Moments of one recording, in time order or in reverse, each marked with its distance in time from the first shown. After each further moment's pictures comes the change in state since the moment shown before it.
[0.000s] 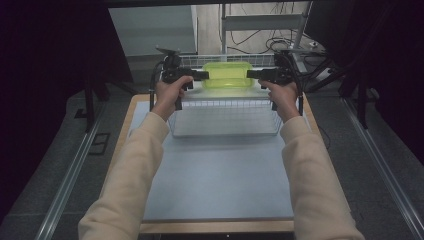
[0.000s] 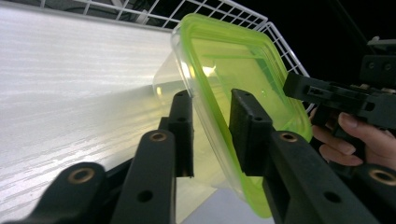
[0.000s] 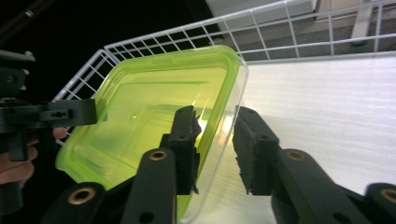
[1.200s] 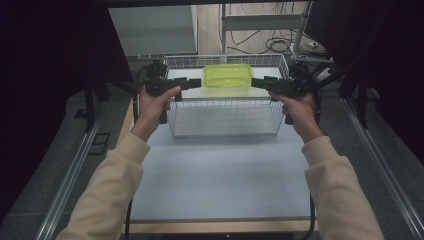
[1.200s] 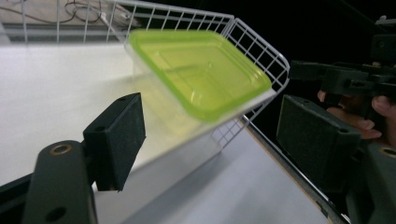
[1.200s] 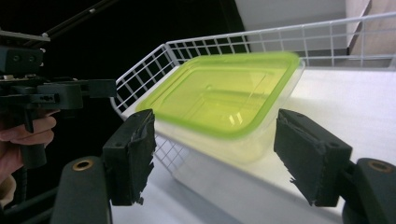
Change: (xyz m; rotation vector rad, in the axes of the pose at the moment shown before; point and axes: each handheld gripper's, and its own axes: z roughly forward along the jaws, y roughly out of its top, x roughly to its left) left arm -0.042 -0.047 -0.068 -0.092 0.037 0.208; right arm 0.019 -0.032 -0.063 -0.088 0.147 -0.154
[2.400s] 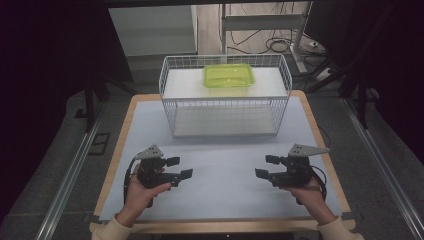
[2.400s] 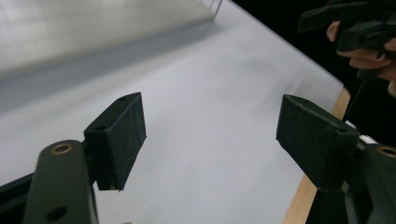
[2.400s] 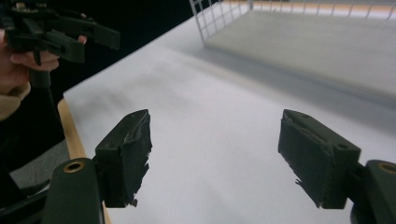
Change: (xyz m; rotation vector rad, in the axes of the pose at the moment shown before) left arm -0.009 -0.213 -0.037 0.152 0.009 0.163; right arm 0.017 -0.205 -0.053 0.167 0.096 -0.188
